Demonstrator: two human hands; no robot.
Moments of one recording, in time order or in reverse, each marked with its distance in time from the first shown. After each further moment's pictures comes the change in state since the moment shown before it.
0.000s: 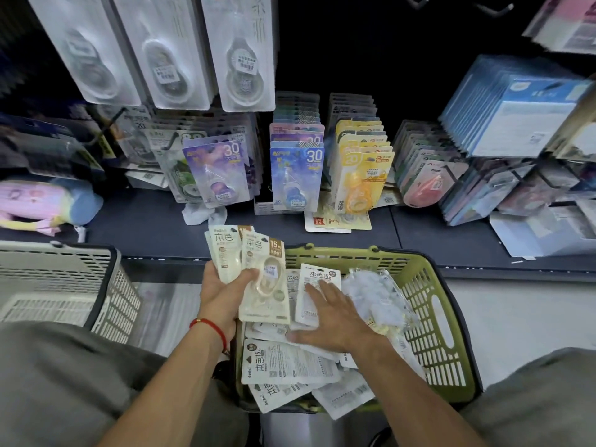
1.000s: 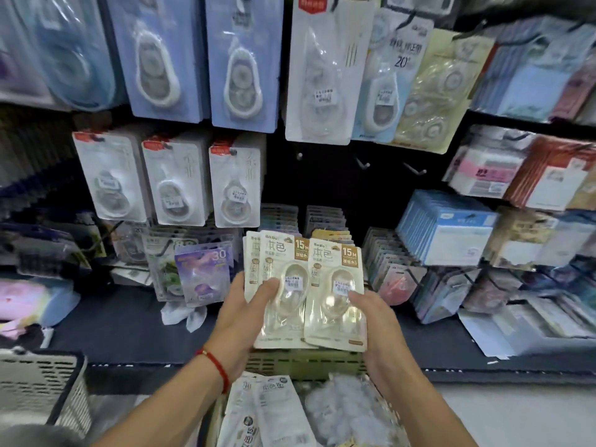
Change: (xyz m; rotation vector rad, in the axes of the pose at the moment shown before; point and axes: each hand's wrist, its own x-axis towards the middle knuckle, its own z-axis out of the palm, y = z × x) left_hand -0.038 0.121 0.095 0.015 -0.323 0.362; right_hand -0.060 -0.022 -0.171 1.354 0.585 -0.162
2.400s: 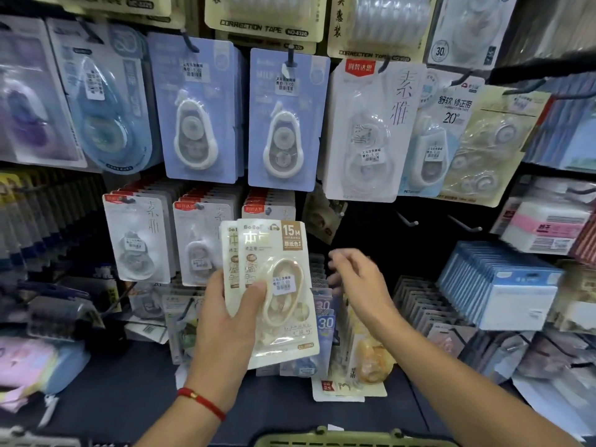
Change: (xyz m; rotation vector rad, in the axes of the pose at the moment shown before) left_hand 0.053 0.079 -0.040 0.008 0.081 0.416; right_hand 0.143 -0.078 0.099 -0.479 -0.017 -0.415
